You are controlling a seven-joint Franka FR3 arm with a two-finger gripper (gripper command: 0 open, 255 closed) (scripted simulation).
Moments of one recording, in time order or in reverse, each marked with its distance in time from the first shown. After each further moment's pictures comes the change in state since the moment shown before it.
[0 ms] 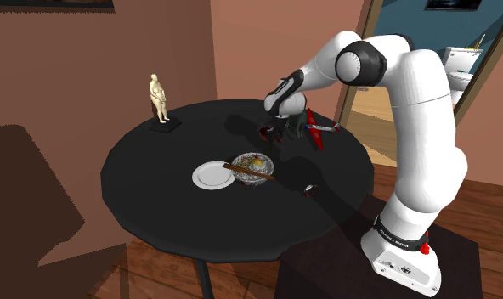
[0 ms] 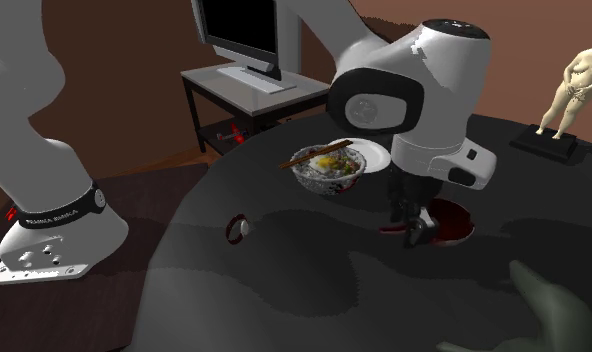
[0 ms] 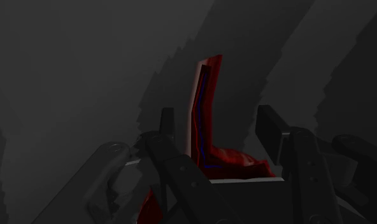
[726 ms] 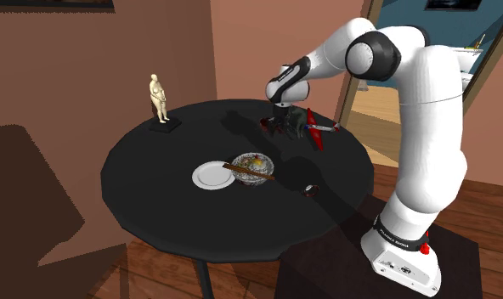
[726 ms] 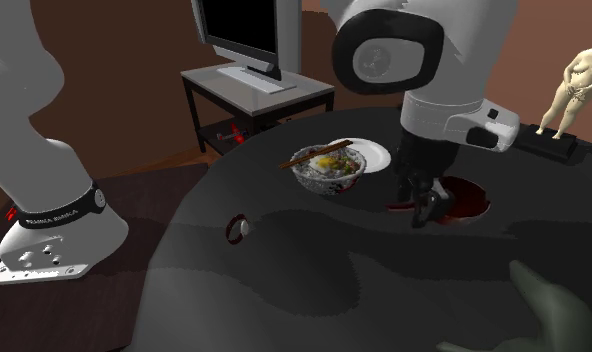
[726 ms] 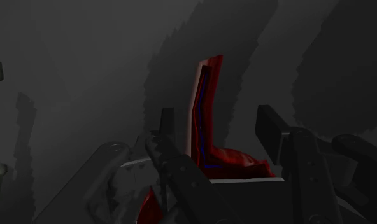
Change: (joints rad) arm 0.015 -0.095 -0.027 0.015 -0.041 -0.108 0.029
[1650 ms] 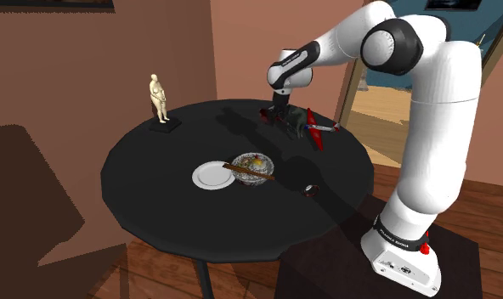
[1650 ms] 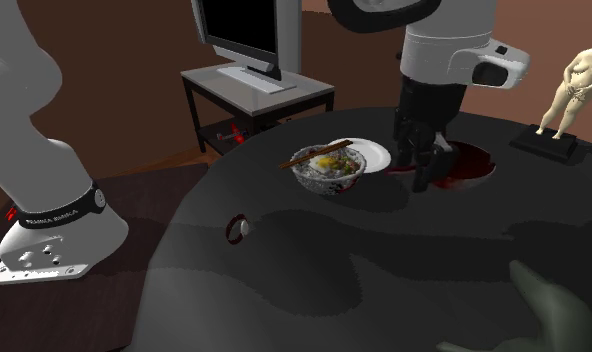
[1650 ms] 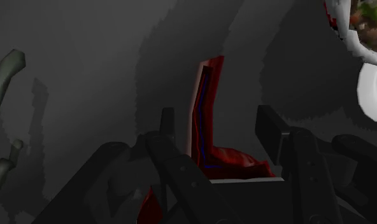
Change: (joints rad) arm 0.038 -0.127 -0.017 -0.006 -0.056 -0.113 0.063
